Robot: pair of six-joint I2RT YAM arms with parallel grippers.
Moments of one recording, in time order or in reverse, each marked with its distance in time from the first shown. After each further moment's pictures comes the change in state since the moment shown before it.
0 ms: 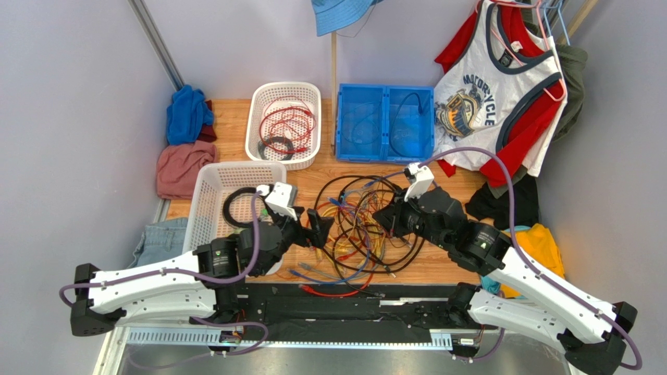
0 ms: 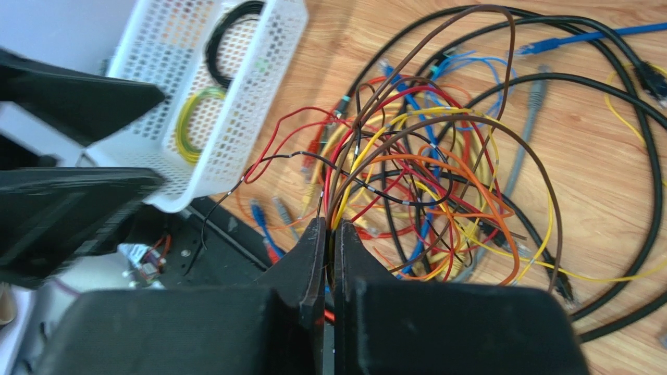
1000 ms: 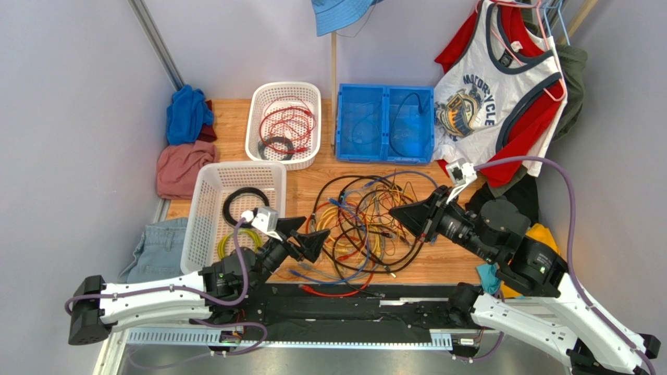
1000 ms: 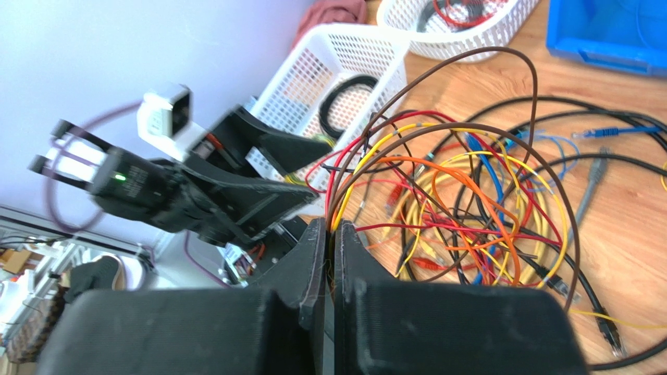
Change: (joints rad) left arm 0.000 -0.177 -0.434 0.557 0.081 0.081; right arm 0.000 -0.211 0.119 -0.042 -0.117 -0.002
